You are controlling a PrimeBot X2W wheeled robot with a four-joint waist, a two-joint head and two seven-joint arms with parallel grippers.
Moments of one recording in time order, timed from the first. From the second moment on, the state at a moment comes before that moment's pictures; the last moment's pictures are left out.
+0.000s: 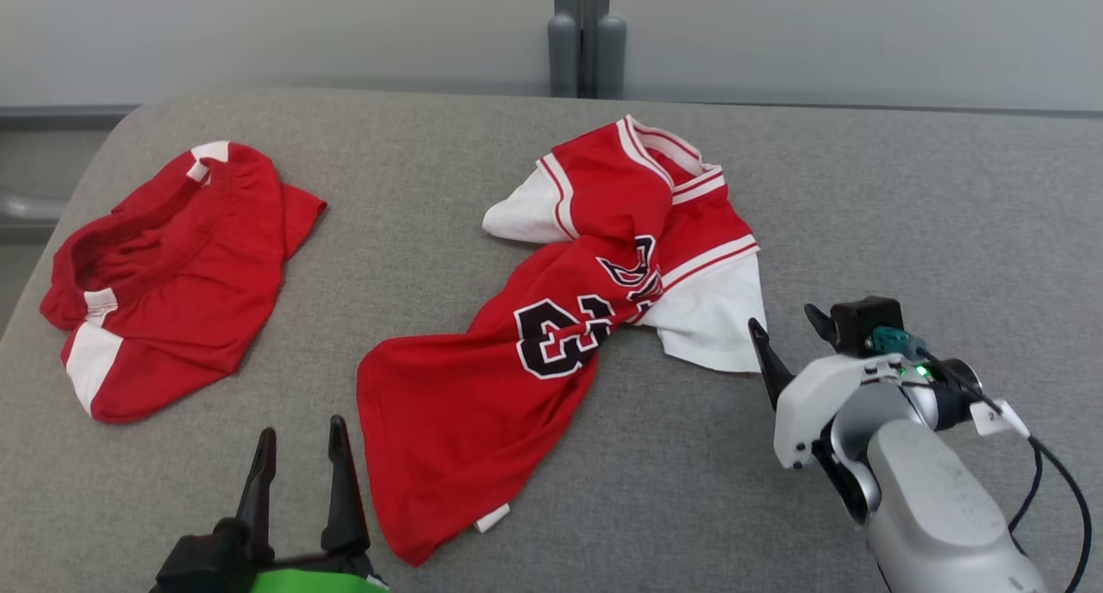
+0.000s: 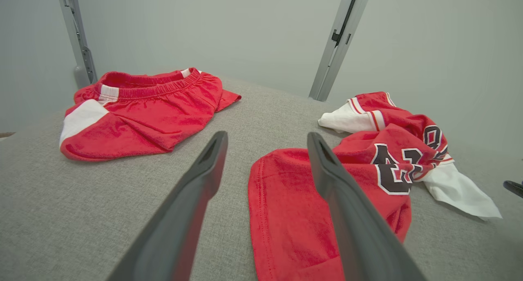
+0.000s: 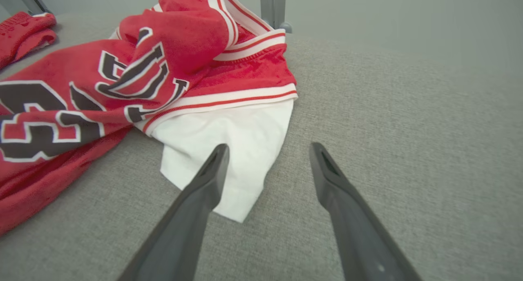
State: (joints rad) left arm 0.14 0.05 -0.13 0.02 -0.34 0.05 -0.26; right arm -0.40 -0.08 0.14 0.65 0.10 0.13 -0.06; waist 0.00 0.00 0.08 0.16
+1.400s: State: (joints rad) left arm 0.12 0.05 -0.16 0.09 -0.42 0.07 -0.26; right arm -0.16 -0.20 -0.19 0.31 0.29 0.13 0.30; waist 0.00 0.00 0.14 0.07
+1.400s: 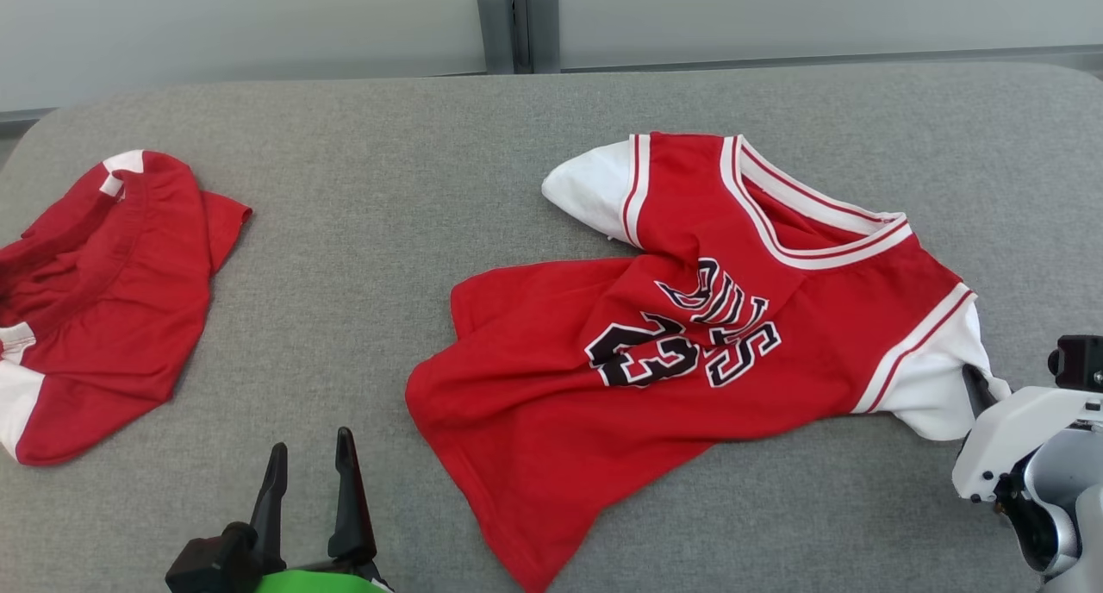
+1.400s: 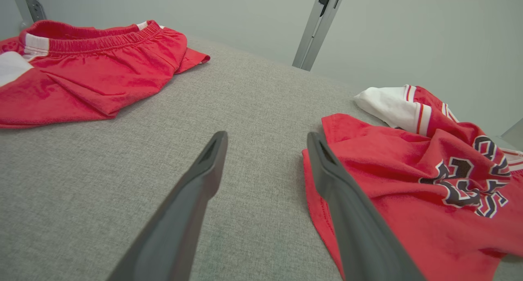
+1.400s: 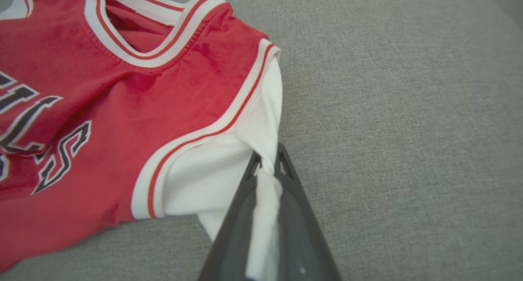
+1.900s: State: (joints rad) left arm 0.18 0.05 -0.15 0.11 -0.39 0.05 -0.26; right arm 0.00 -0.16 -0.23 0.13 0.02 0.13 -0.26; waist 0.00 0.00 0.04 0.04
